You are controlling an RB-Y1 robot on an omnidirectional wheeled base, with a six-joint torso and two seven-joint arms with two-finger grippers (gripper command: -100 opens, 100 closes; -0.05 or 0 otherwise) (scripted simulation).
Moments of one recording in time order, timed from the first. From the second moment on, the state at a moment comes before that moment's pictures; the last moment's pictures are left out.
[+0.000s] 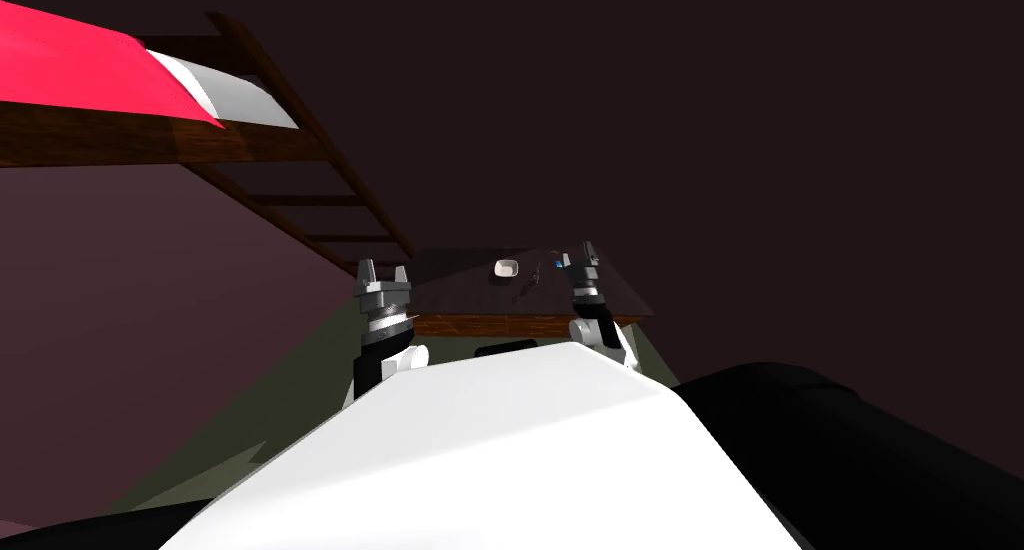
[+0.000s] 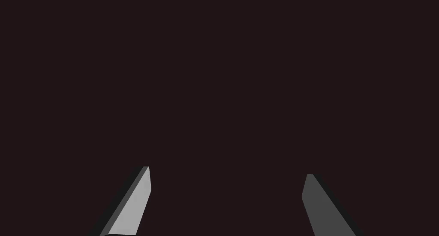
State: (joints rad) left arm 0.54 0.01 0.02 -2.26 0.11 -0.41 0.06; right arm 0.49 -0.15 -0.01 -2.20 -0.17 -0.34 -0.22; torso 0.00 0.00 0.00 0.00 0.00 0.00
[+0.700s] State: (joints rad) left arm 0.54 0.01 0.02 -2.26 0.11 -0.41 0.06; right arm 0.46 -0.23 -0.06 -2.02 -0.30 -0.23 -0.31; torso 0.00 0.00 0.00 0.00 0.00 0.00
